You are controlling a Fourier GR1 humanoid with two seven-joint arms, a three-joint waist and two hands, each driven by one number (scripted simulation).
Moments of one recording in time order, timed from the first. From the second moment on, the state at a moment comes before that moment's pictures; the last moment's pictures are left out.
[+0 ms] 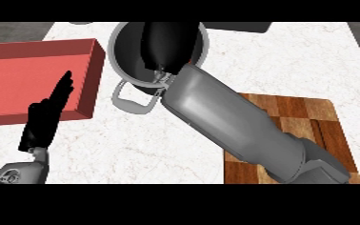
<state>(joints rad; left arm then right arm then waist) -0.10 0.30 0.04 -1.48 -0.10 0.04 0.14 -1.21 -0.01 0.60 -1.05 1.08 -0.13 1.19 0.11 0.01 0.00</state>
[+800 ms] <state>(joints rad) -0.08 0.30 0.05 -1.50 -0.09 0.03 0.13 -1.24 -0.01 0.47 -0.64 0.91 -0.42 1.03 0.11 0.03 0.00</state>
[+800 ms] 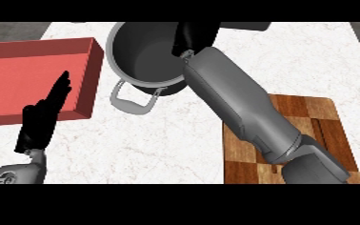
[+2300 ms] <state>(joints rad) 0.00 0.30 0.10 -1.52 -0.09 0.03 0.13 -1.06 -0.01 0.61 -0.94 0.58 -1.11 0.86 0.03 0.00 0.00</state>
